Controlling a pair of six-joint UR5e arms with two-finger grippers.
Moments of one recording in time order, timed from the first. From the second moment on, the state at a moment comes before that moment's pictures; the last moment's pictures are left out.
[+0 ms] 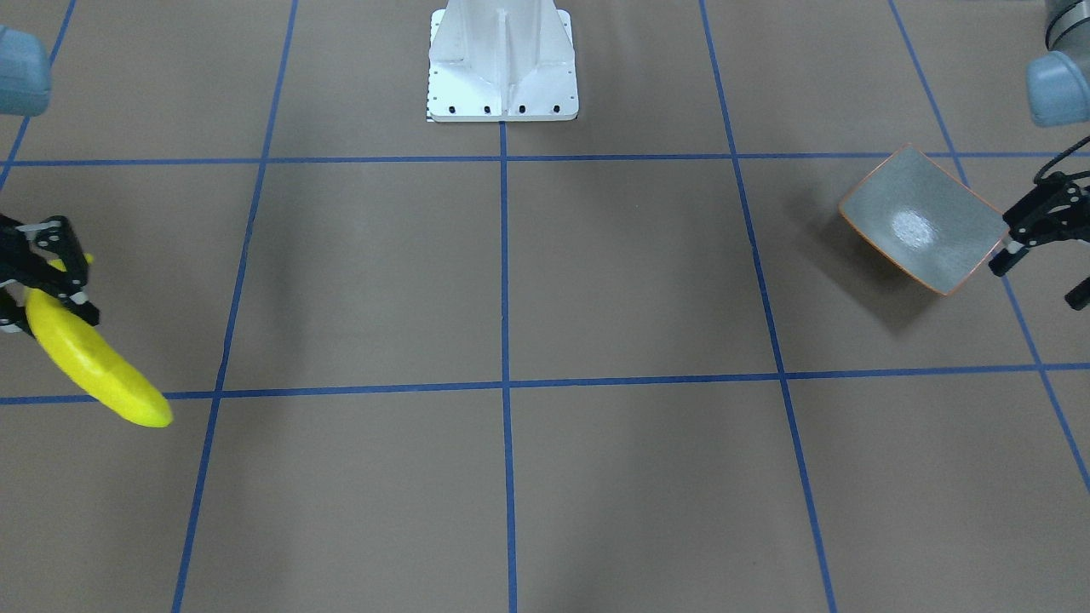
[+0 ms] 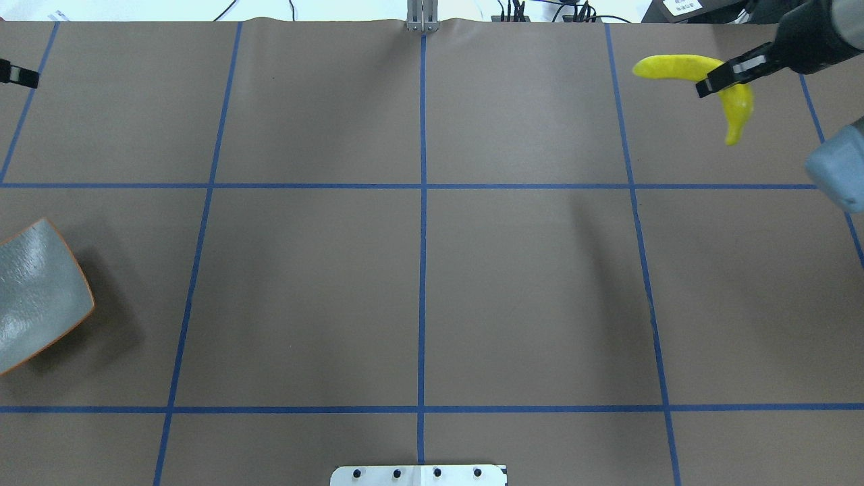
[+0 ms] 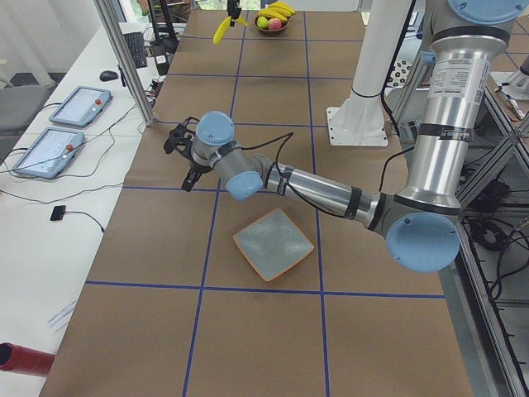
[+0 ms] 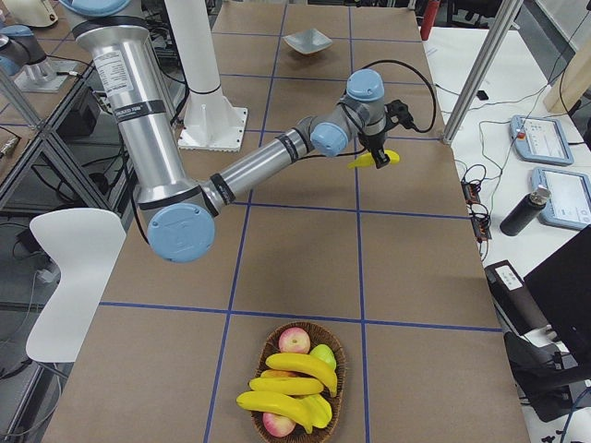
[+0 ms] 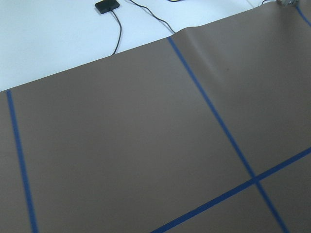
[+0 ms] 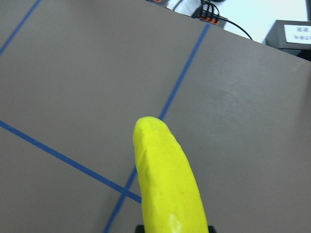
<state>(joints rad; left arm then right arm) -1.31 -1.77 -1.74 -2.24 -2.39 -0.64 1.13 -1.23 1.84 -1.30 2.22 0.50</state>
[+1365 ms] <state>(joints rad) -1.00 -2.09 -1.79 -2.24 -2.29 -1.88 0.59 -0.84 1.77 -1.10 1.60 0.97</state>
